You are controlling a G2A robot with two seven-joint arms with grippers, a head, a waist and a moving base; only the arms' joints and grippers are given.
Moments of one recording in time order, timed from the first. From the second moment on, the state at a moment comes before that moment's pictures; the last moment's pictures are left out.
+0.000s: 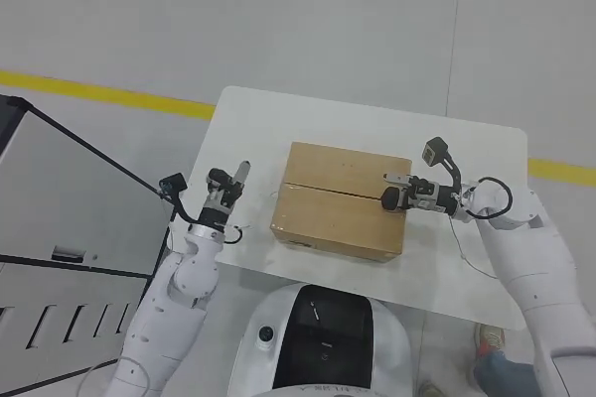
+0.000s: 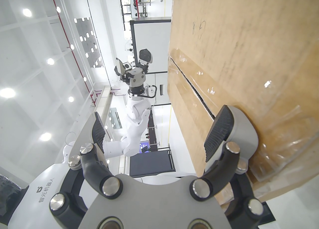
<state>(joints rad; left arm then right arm) 1.58 -1.27 -1.37 -1.64 0.60 -0.22 0.20 -0.99 -1.11 1.21 -1.08 0.39 -0.22 1.24</state>
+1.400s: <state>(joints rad) 1.45 -1.27 -1.26 -1.26 1.35 -0.07 0.45 -0.99 -1.11 1.21 -1.08 0.39 -0.22 1.24</state>
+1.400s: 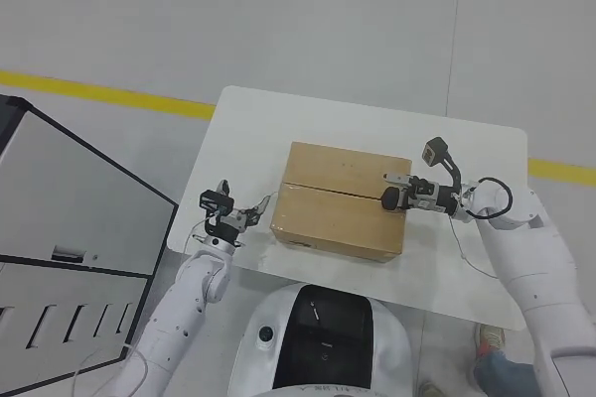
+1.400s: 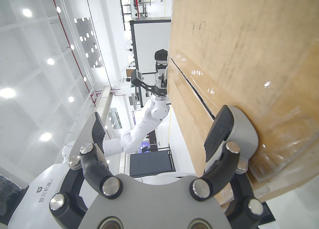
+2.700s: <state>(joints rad) 1.24 -1.37 -1.16 -0.98 1.30 0.29 0.64 -0.99 -1.11 1.21 -1.08 0.39 -0.22 1.24</state>
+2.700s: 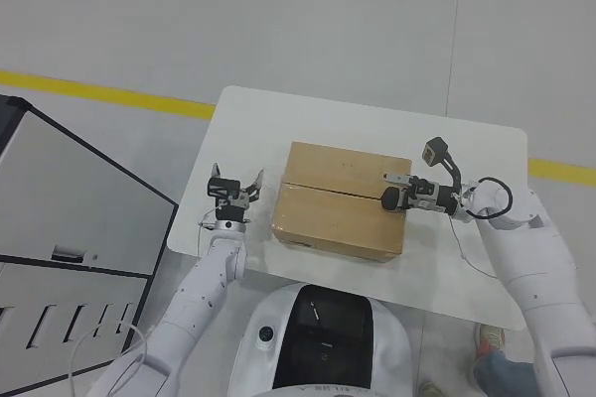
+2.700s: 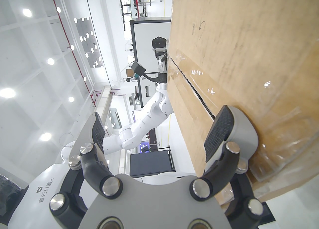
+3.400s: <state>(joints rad) 1.37 -1.37 -1.17 -1.33 1.38 0.30 0.55 -0.99 -1.11 1.21 -1.08 0.39 -0.22 1.24</state>
